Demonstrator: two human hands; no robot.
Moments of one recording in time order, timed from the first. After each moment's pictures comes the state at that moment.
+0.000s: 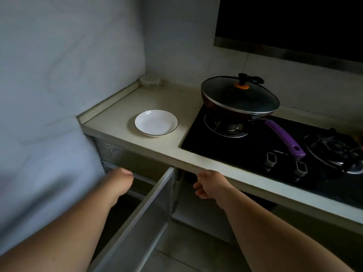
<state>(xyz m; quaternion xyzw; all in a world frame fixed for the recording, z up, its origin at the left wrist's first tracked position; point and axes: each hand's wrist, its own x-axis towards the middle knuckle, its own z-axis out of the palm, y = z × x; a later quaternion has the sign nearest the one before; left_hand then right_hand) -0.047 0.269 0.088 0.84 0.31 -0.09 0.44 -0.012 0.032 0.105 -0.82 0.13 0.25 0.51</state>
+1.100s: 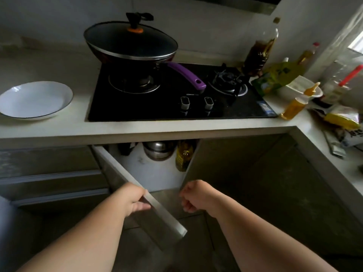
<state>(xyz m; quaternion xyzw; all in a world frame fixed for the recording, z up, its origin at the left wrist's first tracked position) -0.066 0.092 -0.019 0.67 0.26 -0.39 0.57 -0.143 -0.076 0.026 -0.80 0.29 0.26 0.45</state>
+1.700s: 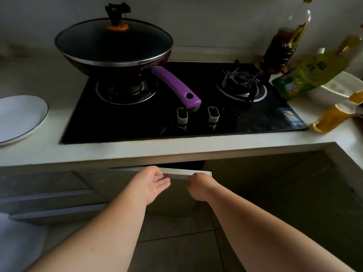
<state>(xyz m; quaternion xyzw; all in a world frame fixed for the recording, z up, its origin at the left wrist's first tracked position) 0.029 -0.022 -0.011 0.51 0.28 -0.33 0.75 -0.010 -0.171 -0.024 -0.91 0.22 0.29 0.20</state>
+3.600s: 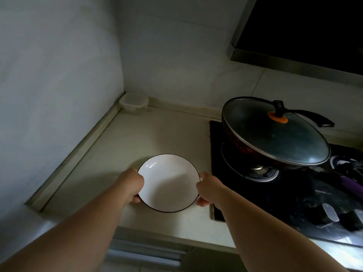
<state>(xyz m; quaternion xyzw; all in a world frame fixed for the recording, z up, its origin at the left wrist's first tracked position) 0.262 0.379 0.059 0.81 0.24 -0.20 0.49 0.242 0.166 0.079 -0.87 0.20 0.21 0.40</state>
